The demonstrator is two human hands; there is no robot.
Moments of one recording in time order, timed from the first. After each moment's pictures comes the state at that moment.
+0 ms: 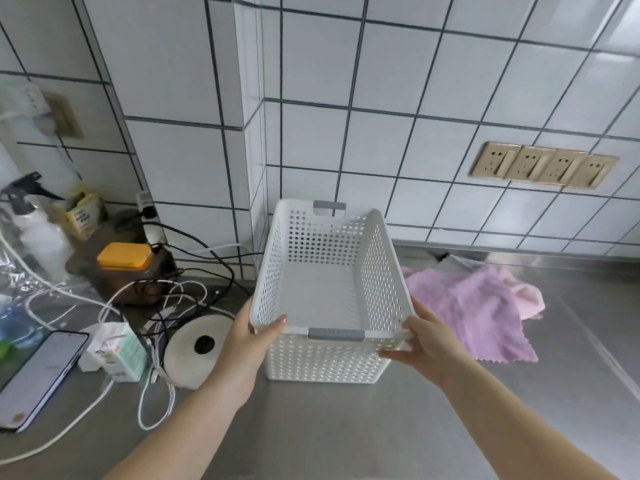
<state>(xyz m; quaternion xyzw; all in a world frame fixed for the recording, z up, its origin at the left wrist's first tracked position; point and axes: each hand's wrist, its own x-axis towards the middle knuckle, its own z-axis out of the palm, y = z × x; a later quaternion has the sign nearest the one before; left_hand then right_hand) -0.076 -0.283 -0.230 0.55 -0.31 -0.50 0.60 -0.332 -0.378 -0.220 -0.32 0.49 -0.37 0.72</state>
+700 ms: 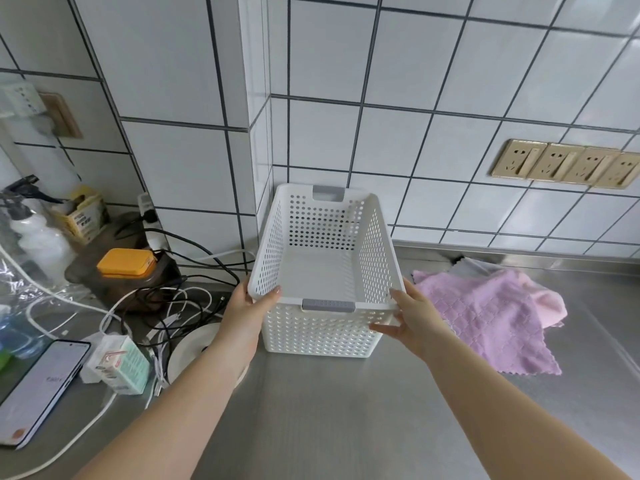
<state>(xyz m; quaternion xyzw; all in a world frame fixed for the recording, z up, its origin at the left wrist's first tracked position) -0.034 -0.352 -0.237 0.53 -0.26 -0.50 0.64 -0.286 -0.440 -0.229 -0.34 0.51 -0.39 0.69</state>
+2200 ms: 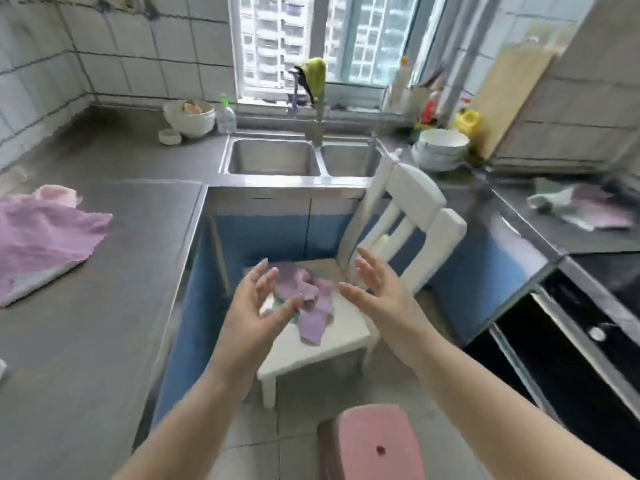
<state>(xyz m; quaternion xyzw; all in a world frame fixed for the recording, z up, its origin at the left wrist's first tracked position) -0.189 -0.074 -0.199 0.05 -0.68 -0.72 0.07 -0.241 0.116 -0.173 -0.09 0.78 -0.61 0.08</state>
